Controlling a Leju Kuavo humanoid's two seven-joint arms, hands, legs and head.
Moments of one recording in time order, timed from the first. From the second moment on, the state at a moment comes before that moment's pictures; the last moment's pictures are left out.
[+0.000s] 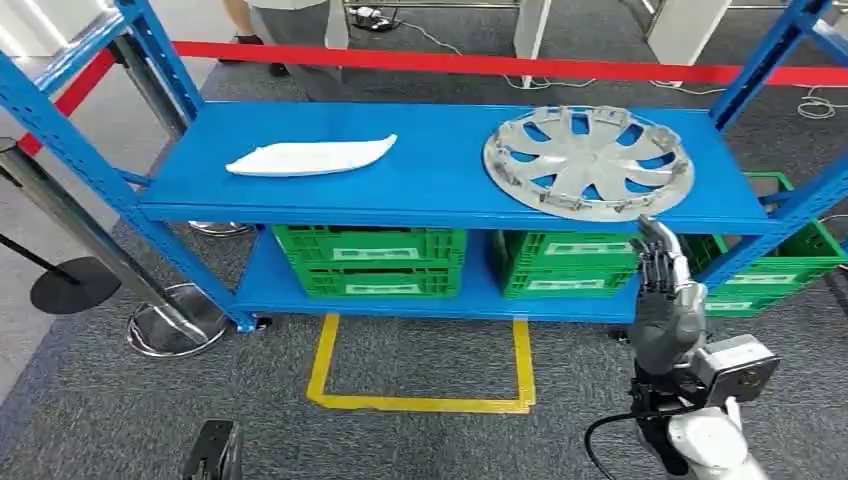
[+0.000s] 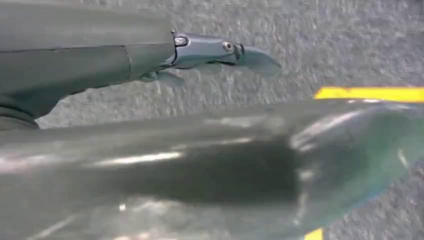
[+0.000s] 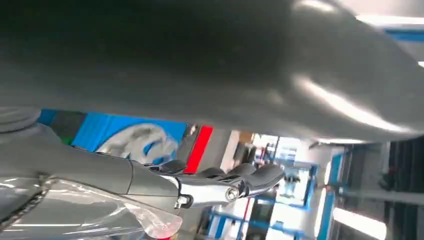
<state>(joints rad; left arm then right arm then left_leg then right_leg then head) -0.12 -0.05 -0.44 -0.36 0.44 0.38 -0.33 0.06 -0.17 0.30 -1.87 0.09 -0.26 -0.48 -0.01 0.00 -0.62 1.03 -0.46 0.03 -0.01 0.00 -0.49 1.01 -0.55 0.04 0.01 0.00</state>
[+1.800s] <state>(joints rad) -0.14 -0.04 -0.43 -0.36 0.42 0.36 -0.30 0.04 -0.17 0.30 -1.85 0.01 -0.23 -0.50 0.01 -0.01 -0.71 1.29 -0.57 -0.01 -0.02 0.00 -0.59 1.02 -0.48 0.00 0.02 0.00</state>
